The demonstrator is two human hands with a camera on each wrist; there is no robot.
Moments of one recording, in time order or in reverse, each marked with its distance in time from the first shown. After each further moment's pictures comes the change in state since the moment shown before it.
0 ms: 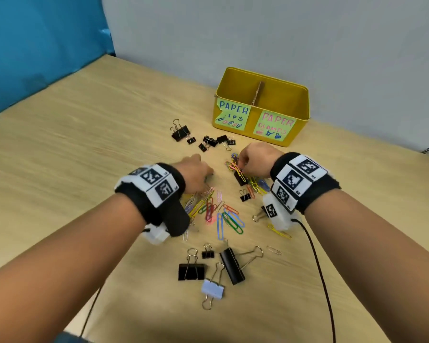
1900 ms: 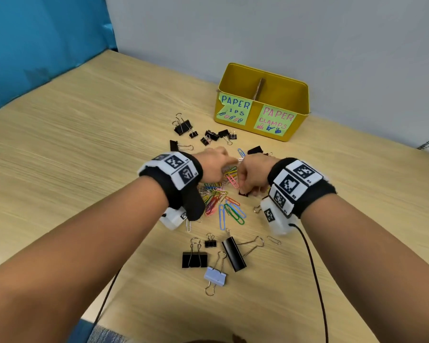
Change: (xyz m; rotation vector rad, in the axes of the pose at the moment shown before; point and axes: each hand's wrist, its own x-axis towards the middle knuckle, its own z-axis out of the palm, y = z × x) left_hand 0.012 0.016 0.001 -0.025 0.096 0.204; right_hand -0.017 -0.007 0.015 -0.023 -0.245 -0.027
